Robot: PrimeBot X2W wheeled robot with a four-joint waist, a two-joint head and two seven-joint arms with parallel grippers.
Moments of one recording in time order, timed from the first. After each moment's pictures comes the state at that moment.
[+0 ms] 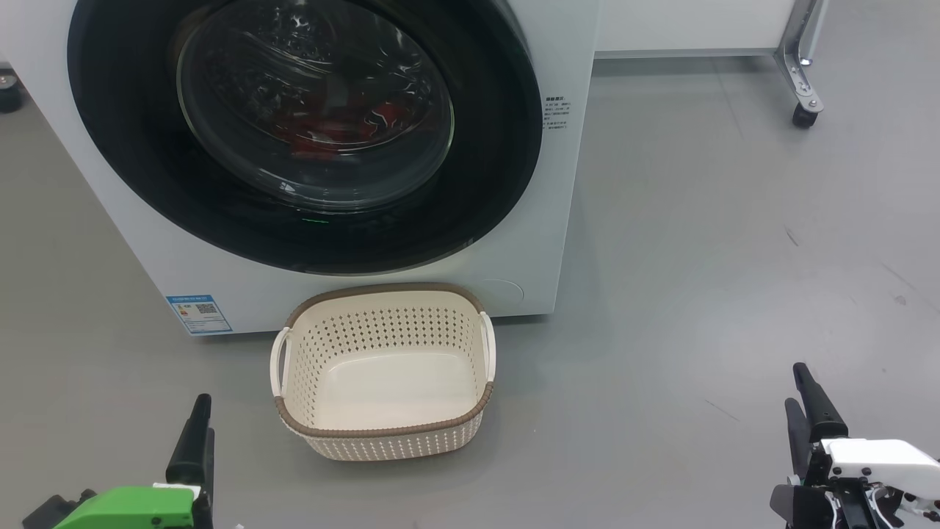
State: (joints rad) left arm -0.01 0.00 0.05 0.30 -1.57 -0.12 0.07; right arm 0.00 -0.01 -0.11 0.30 1.56 0.12 0.07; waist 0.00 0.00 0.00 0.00
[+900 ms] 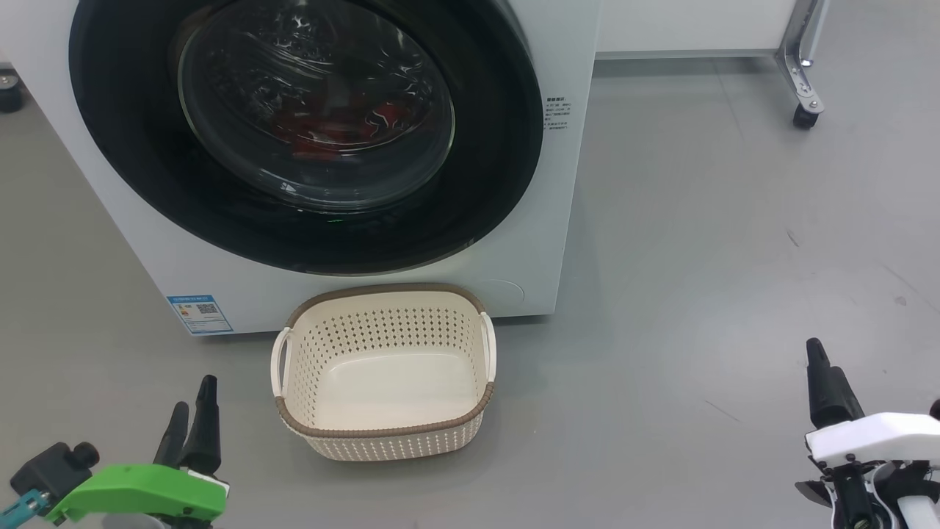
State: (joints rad) left arm -0.02 0.11 -0.09 0.26 -1.14 -0.10 -0.06; right arm 0.00 -0.15 0.01 0.26 1.14 0.10 -0.05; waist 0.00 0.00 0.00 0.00
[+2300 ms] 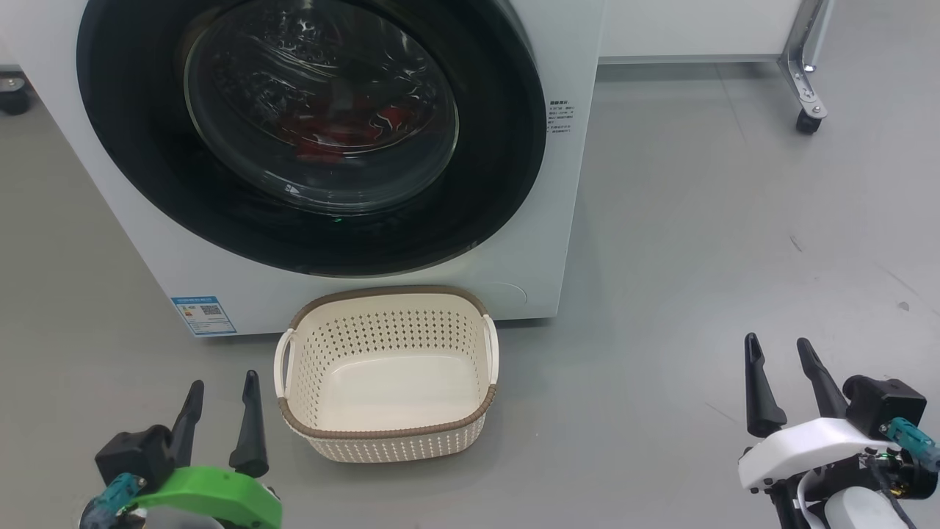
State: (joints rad) left arm -0.03 0.12 -0.21 0.24 -0.60 0.01 -0.20; right arm 0.00 -0.20 0.21 0.22 0.56 -0.01 -0.20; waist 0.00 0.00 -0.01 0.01
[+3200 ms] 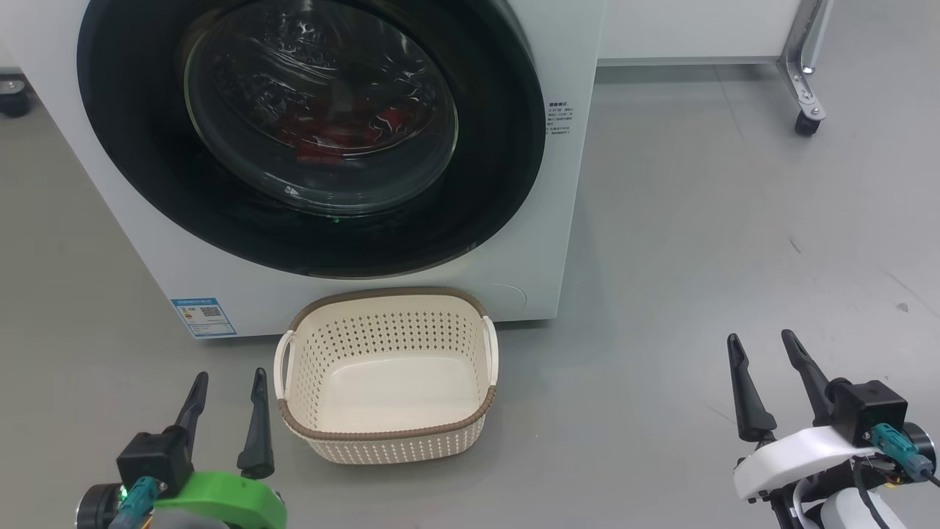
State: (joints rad) left arm -0.03 0.12 -0.21 0.25 -0.44 0.03 -0.25; right arm 0.00 -0.21 0.22 0.22 0.42 -0.05 -0.25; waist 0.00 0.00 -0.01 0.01
